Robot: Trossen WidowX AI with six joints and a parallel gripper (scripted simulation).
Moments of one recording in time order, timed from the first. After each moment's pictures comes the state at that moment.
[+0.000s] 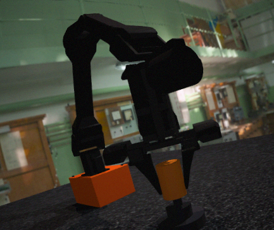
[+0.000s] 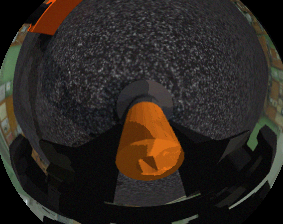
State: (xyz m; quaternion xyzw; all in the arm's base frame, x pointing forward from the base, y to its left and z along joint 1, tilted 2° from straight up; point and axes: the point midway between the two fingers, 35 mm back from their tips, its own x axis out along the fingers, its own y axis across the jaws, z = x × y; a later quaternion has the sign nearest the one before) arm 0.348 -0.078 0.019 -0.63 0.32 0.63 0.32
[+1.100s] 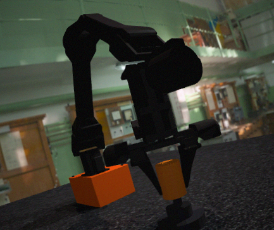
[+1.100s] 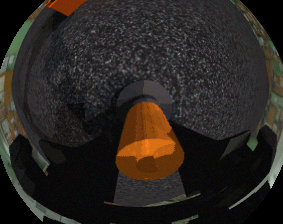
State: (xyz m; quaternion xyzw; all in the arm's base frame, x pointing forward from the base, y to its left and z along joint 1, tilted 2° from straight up) arm 0.347 -0.078 0.019 -0.66 0.25 0.66 0.25
